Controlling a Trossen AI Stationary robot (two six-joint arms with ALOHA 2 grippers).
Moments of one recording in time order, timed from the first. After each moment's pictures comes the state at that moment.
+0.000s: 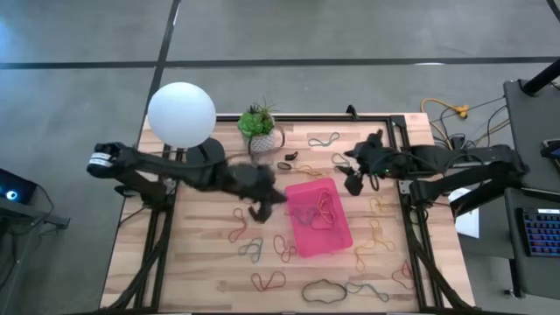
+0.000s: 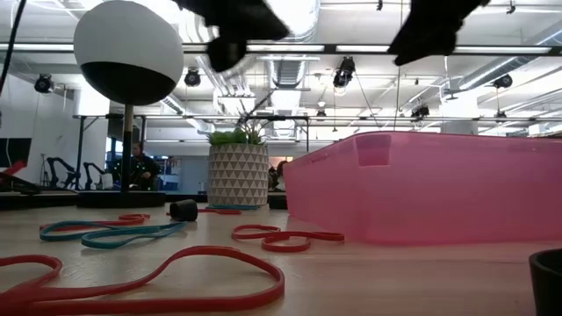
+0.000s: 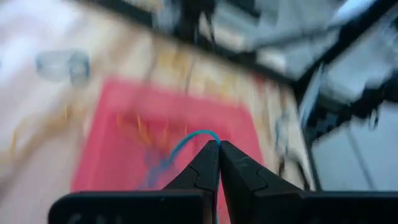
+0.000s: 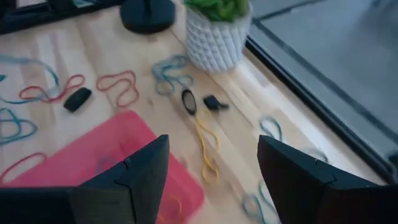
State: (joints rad) left arm -0.07 1.44 1.07 -0.04 0.02 -0.46; right arm 0.05 0.97 0.94 -0.70 0.46 0.40
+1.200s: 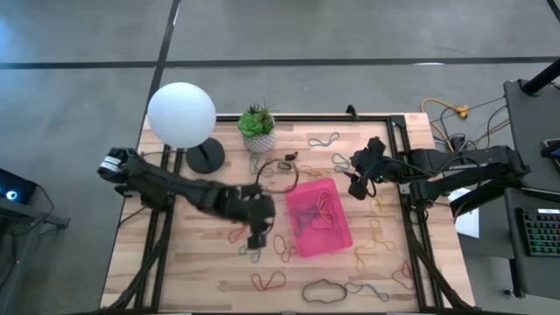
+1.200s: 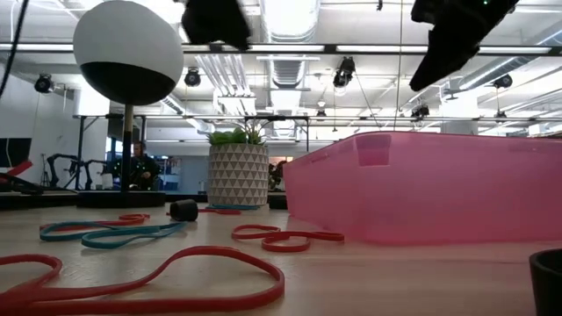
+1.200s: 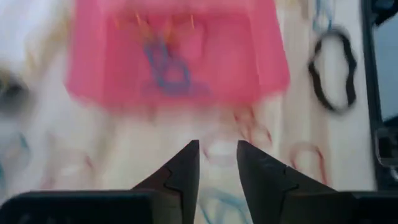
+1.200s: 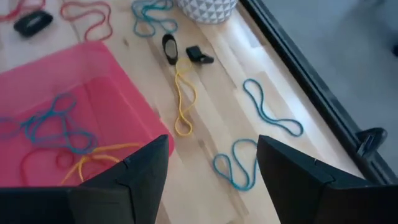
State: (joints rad) left arm -0.34 1.55 1.33 -0.69 -0.19 -0.48; right arm 0.05 0.98 0.85 -0.76 0.46 0.28
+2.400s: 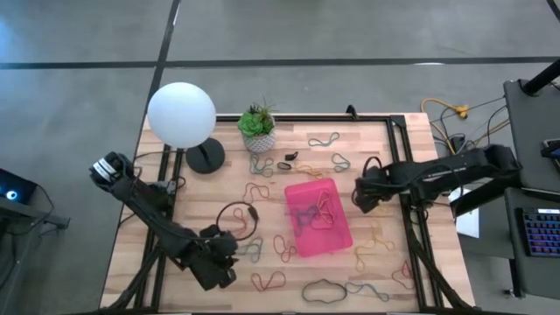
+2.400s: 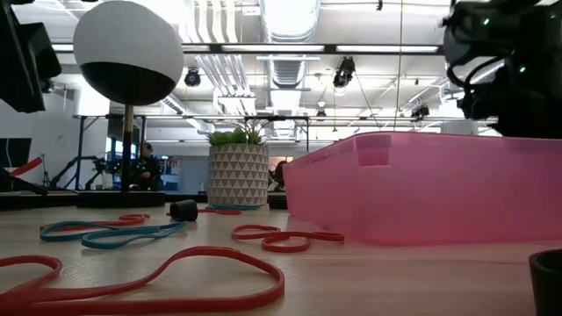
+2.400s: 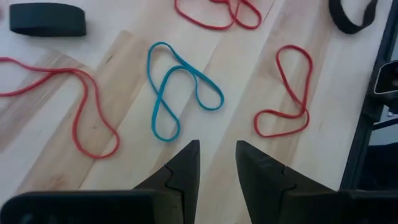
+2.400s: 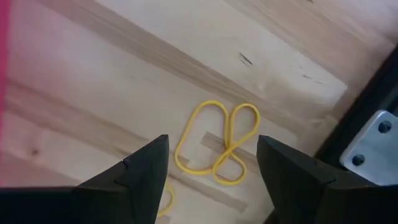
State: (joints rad) left arm -0.78 1.52 1.02 -0.60 -0.39 -1.23; right arm 0.05 1.14 0.65 -1.12 0.09 1.14
